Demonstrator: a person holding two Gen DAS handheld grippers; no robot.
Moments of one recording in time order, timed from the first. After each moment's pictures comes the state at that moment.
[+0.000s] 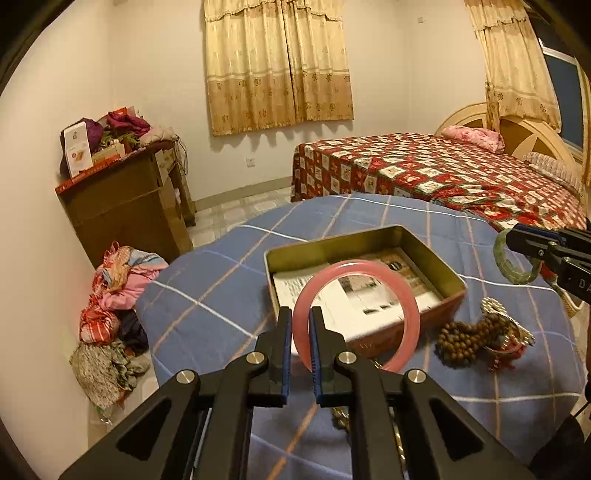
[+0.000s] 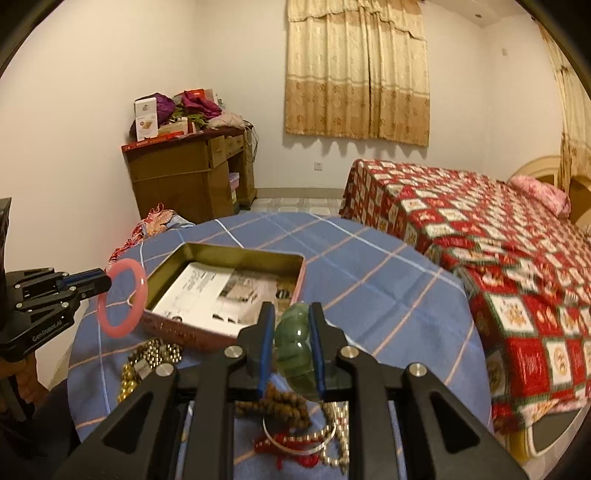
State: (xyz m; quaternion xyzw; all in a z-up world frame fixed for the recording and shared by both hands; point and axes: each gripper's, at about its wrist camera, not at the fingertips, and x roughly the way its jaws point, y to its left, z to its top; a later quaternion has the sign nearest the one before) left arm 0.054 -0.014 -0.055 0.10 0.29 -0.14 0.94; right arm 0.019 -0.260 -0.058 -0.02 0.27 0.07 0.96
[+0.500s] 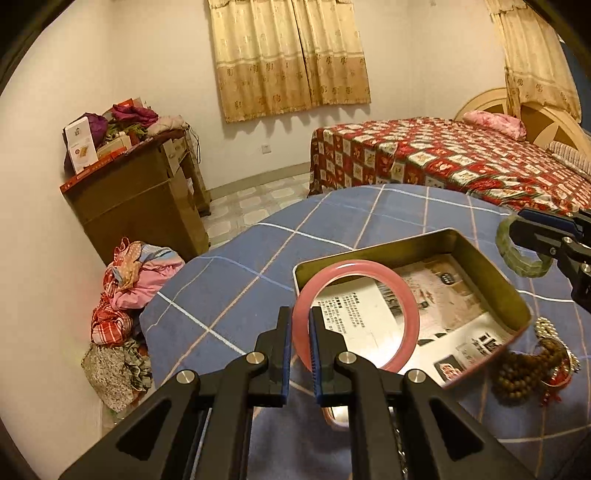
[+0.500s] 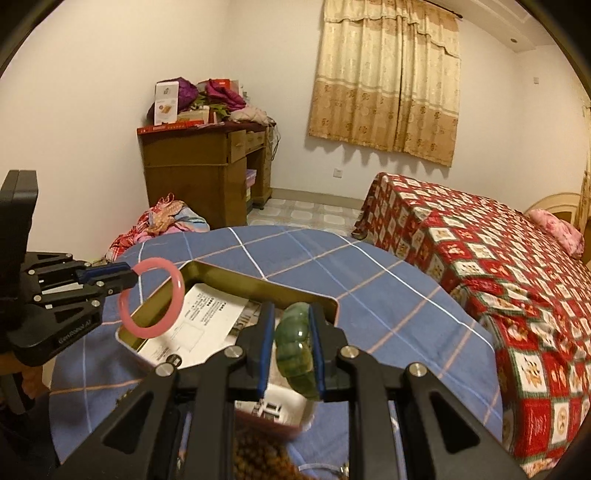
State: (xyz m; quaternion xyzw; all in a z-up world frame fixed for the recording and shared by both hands) left arm 0.128 -0.019 -0.072 0.12 0.32 -0.11 0.94; right arm 0.078 -0.220 -0.063 -0.07 0.27 0.10 0.96
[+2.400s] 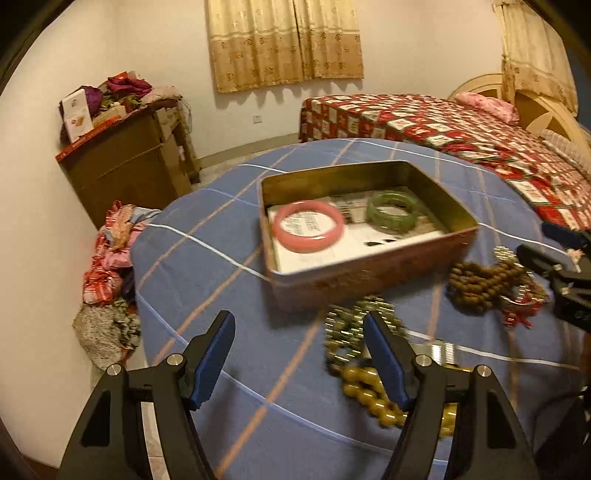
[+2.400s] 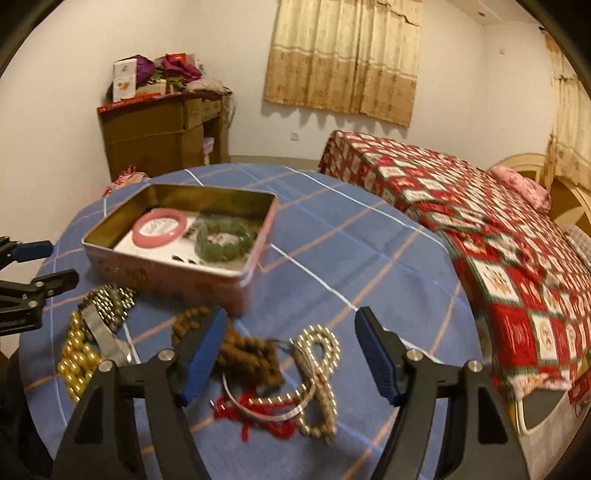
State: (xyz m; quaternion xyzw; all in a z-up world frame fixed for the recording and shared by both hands) left arm 0.040 -0.026 -0.095 0.10 0.37 -0.12 0.91; right arm 0.013 -0.263 -0.107 -0.05 0.33 0.01 0.94
